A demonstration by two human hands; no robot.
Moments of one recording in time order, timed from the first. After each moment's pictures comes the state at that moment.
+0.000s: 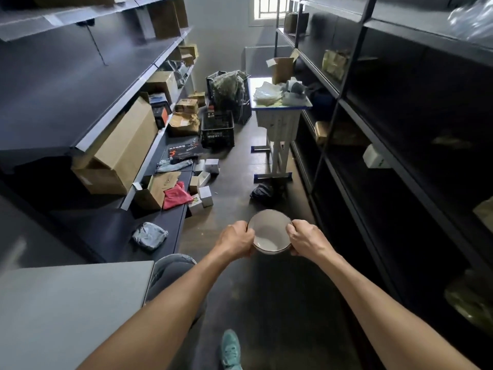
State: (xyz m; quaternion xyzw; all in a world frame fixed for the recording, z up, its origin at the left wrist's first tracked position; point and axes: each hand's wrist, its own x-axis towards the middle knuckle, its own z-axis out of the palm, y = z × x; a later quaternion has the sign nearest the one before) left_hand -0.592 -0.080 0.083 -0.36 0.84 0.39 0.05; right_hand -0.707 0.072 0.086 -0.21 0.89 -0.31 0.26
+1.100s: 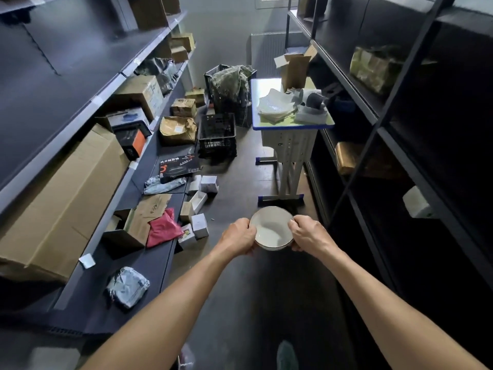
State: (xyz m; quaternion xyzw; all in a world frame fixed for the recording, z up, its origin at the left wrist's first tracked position) left_hand -0.942 -0.323 0.047 -0.38 0.81 0.44 0.07; right_hand -1.059 -0.171 0.063 -0.23 0.88 -0.31 0.28
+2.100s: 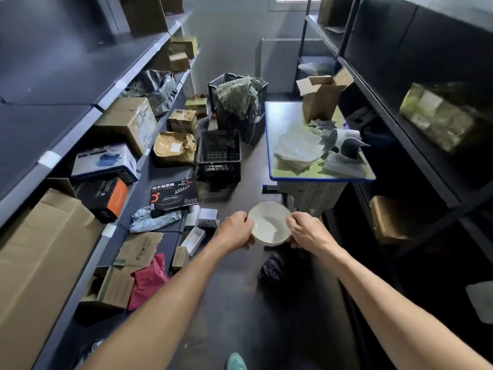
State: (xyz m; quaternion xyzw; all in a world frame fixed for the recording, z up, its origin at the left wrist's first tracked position) left_hand -1.179 -0.619 0.074 -0.38 0.79 0.48 0.03; right_hand -1.309 -0.472 0.080 -0.27 0.89 -0.26 0.26
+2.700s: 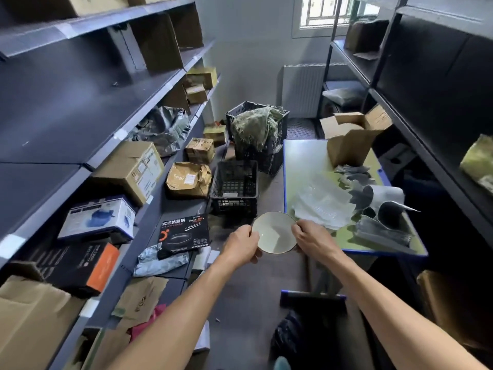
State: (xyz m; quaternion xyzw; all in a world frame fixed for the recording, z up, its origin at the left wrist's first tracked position) left_hand -1.358 -0.766 0.080 -0.43 0.78 0.46 0.00; right_hand -1.495 -0.637 0.099 -0.33 0.87 -0.26 0.25
